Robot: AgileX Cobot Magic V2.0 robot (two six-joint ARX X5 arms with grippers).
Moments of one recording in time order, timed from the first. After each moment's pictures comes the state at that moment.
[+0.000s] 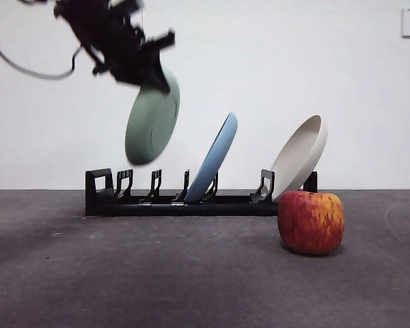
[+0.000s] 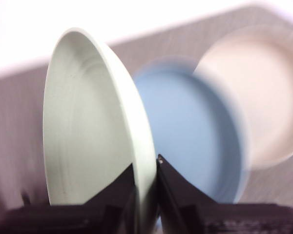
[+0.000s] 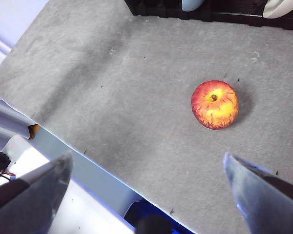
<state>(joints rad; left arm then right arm) -0.33 1.81 1.59 -0.23 0.25 0.03 0.09 0.76 1.00 -1.06 -0.62 -0.10</state>
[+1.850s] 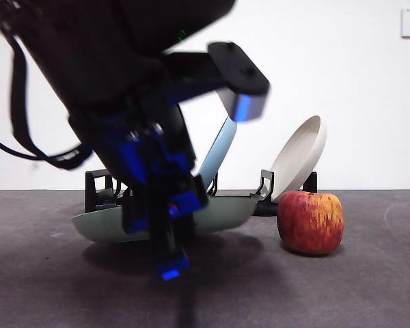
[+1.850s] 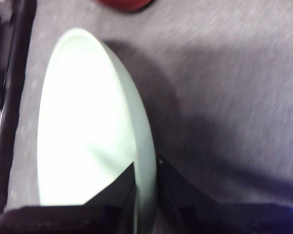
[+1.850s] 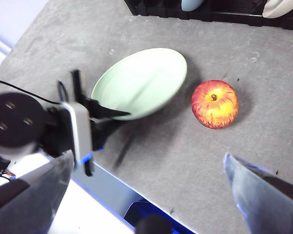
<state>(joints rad) -1.09 1.59 0.77 -0.08 -0.52 0.48 0.09 0.76 1.00 -1.06 -0.62 -0.10</state>
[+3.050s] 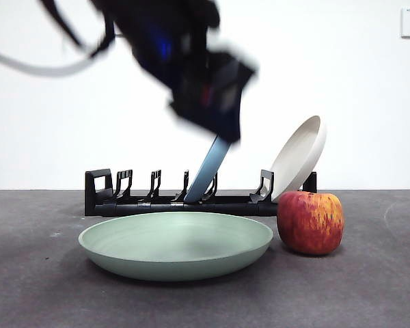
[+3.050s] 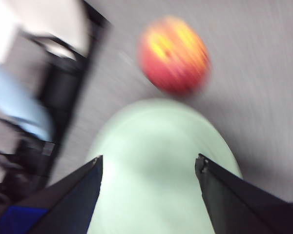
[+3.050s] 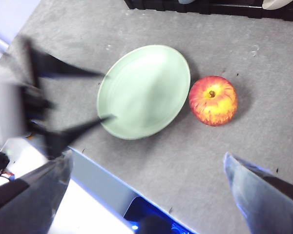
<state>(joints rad) -1.11 1.39 0.94 -0.25 -0.49 0.34 0.09 0.81 1.00 -1.04 -0.62 -0.10</state>
